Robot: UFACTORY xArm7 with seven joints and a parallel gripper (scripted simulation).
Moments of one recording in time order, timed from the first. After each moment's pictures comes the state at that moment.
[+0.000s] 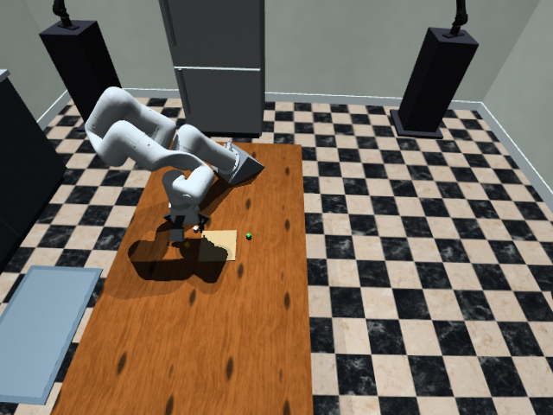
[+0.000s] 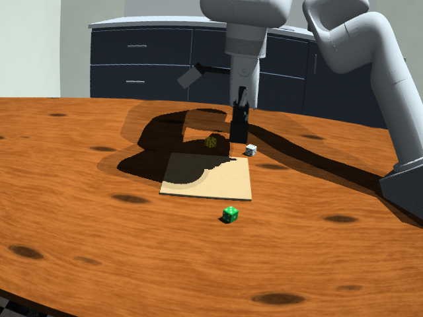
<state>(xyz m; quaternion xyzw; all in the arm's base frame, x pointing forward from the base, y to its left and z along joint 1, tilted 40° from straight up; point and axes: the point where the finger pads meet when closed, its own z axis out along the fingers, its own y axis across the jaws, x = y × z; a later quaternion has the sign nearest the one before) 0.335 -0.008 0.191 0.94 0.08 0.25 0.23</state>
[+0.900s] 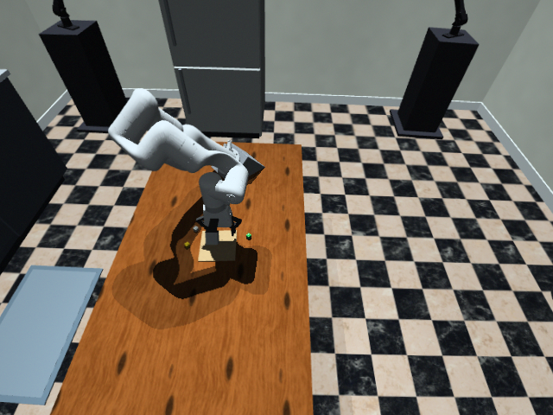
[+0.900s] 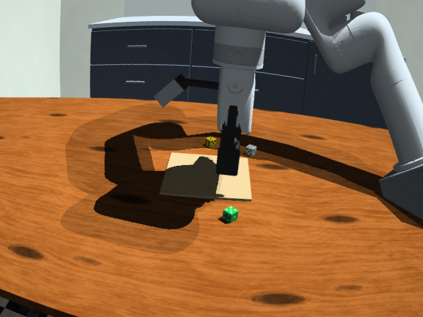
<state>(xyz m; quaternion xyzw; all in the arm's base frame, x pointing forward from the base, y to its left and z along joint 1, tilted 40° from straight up) 0.339 0.107 0.139 0.94 0.09 0.26 0.22</state>
